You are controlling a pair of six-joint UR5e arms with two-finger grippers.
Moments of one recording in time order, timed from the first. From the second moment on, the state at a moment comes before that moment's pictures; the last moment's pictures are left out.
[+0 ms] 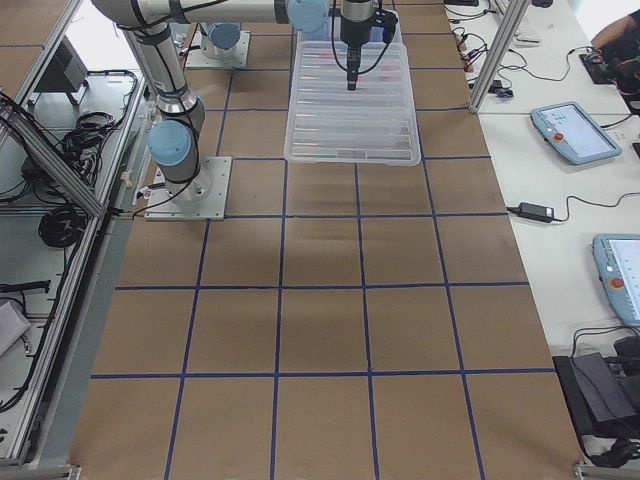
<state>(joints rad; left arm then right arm) -1.11 -1.84 -1.77 -1.21 1.55 0.37 1.52 -1.54 1.52 -1.58 -1.60 0.06</state>
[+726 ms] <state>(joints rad) -1.10 -1.92 -1.91 -0.96 1.55 0.42 1.24 -1.54 1.52 -1.57 -1.63 -0.31</state>
